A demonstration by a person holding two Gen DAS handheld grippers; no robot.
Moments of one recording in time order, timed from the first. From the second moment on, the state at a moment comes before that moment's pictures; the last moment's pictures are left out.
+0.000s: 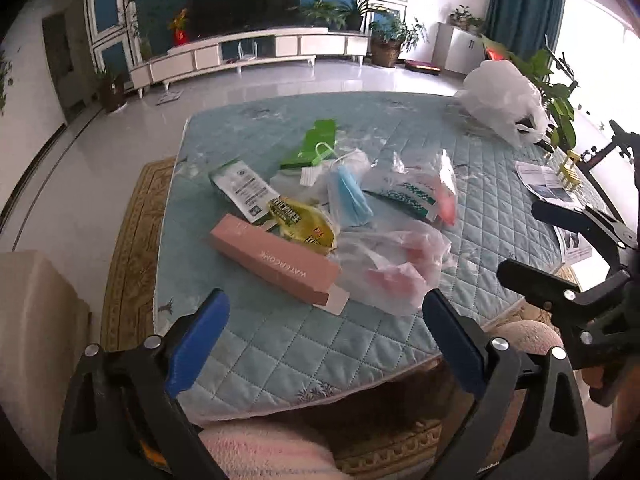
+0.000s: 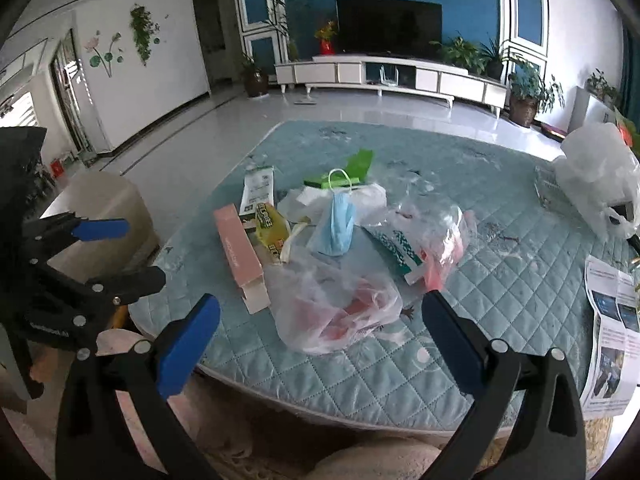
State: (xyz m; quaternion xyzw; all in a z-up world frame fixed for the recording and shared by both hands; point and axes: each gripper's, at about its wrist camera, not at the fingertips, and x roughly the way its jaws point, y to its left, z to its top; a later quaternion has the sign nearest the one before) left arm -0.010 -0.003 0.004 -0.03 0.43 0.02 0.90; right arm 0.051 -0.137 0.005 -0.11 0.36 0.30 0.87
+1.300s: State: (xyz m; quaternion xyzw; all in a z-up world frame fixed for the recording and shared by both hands) left arm 0.072 0.018 -0.117 0.01 0.52 0.02 0.85; right arm 0.128 -0.094 -0.104 -0.17 0.47 0.30 0.81
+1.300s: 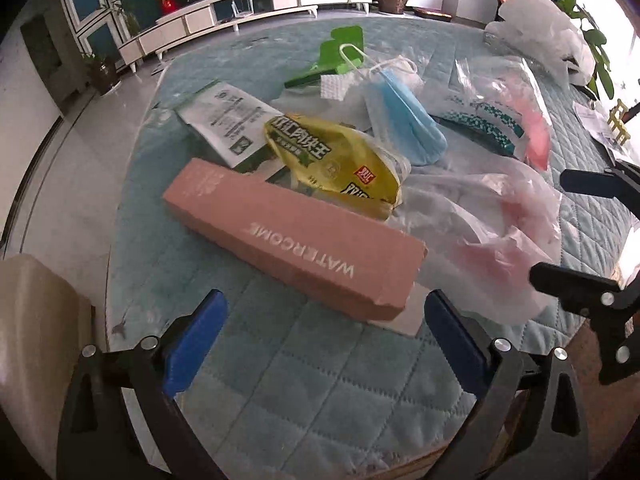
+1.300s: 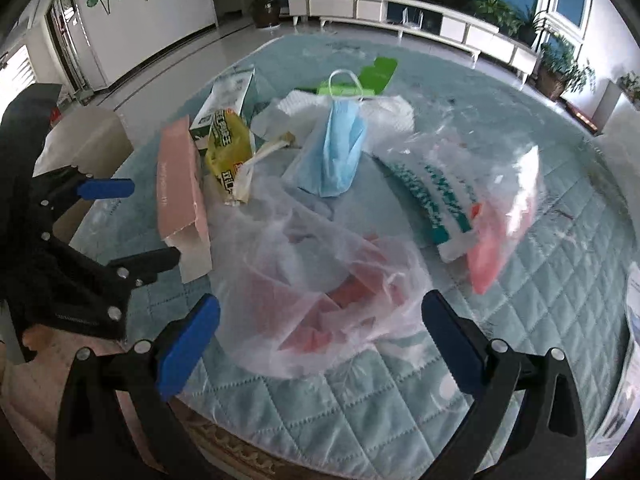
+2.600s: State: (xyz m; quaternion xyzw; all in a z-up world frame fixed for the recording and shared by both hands) left arm 0.051 0.047 -0.082 -0.01 0.48 0.08 0.88; right arm 0.119 -0.105 -0.074 -0.14 0.46 0.31 0.82
